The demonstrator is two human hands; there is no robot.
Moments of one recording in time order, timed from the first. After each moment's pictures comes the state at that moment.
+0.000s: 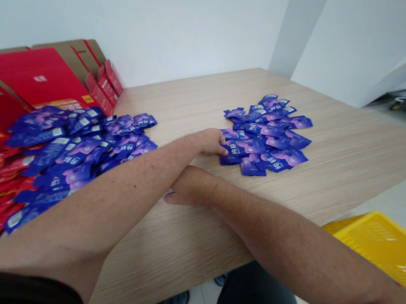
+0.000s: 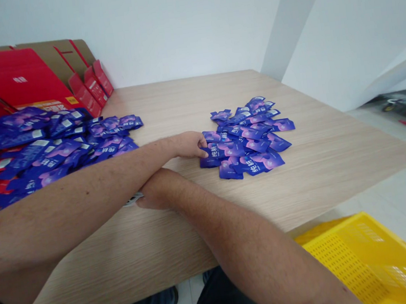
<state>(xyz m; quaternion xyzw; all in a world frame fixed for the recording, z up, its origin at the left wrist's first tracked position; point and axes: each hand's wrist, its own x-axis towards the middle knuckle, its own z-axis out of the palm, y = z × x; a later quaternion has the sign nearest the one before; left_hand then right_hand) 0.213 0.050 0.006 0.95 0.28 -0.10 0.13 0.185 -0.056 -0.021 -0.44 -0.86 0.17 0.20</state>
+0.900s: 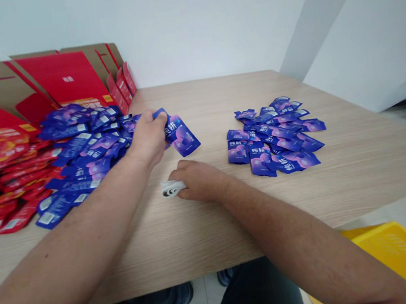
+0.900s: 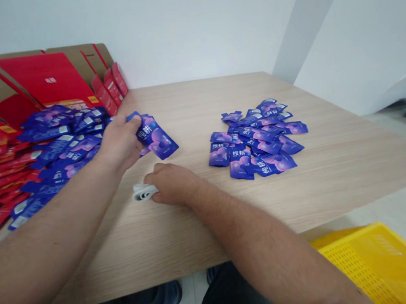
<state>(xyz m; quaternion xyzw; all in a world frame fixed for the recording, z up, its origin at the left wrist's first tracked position) 0.081 0.042 0.043 0.56 0.48 0.50 0.46 0.188 -0.059 -0.012 -0.42 -0.88 0.15 0.15</state>
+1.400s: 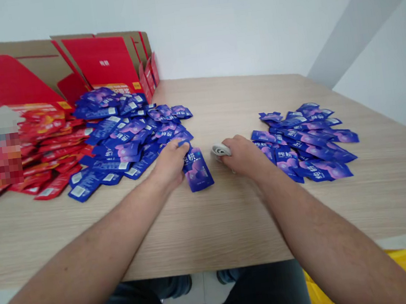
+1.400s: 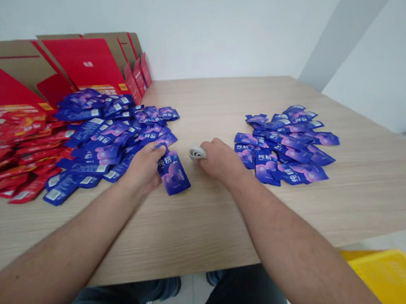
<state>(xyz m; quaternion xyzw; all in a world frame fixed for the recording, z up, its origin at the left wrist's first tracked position) 0.029 -0.005 -0.015 0.42 0.46 0.50 0.61 0.225 -0.041 -0.008 -0.66 -0.74 0.04 0.11</state>
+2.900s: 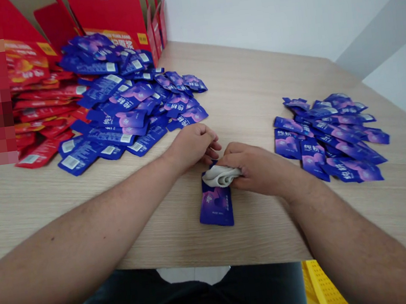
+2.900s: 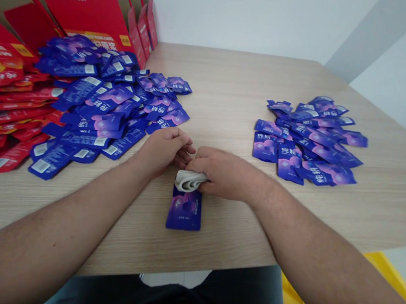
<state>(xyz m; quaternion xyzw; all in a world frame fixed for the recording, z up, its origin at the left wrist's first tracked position) 0.021 -0.006 -0.022 0.55 0.47 0.32 0.61 0.191 -0.076 0.003 -0.40 -0.88 0.21 0.12</state>
